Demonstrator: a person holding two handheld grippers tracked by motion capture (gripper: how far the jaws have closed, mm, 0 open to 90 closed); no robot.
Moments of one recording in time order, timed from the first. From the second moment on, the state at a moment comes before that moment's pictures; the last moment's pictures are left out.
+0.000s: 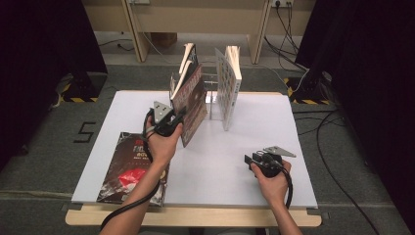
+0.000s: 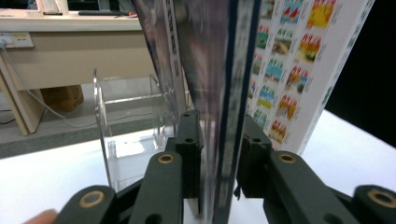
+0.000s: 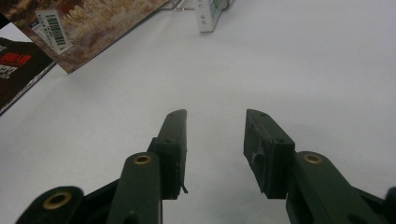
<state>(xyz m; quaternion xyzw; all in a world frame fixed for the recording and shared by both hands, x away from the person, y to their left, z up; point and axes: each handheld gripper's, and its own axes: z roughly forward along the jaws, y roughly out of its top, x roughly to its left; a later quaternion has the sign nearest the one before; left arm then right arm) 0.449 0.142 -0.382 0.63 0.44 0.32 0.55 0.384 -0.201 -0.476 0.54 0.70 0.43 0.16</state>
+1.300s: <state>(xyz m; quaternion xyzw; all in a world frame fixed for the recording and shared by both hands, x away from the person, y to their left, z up) 0.470 0.133 -0.352 0.65 0.45 0.30 0.54 0.387 -0.208 -0.482 0.55 0.70 0.43 0.13</state>
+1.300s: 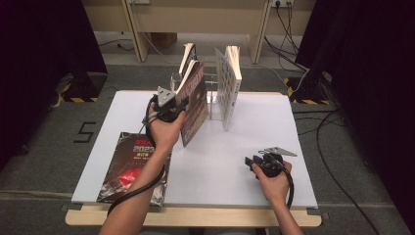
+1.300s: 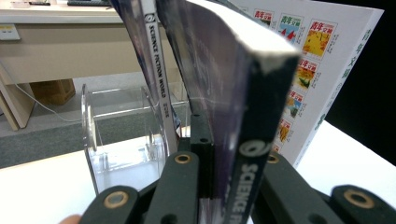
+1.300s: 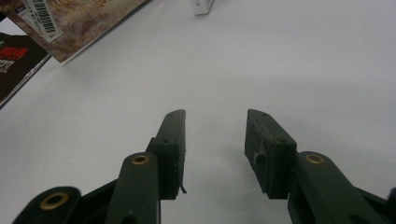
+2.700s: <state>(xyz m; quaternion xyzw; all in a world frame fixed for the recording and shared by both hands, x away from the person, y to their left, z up) 0.505 0.117 -0.323 0.62 0.45 0.34 0.54 0.386 -0.212 -0.481 0.56 0.70 0.43 0.13</state>
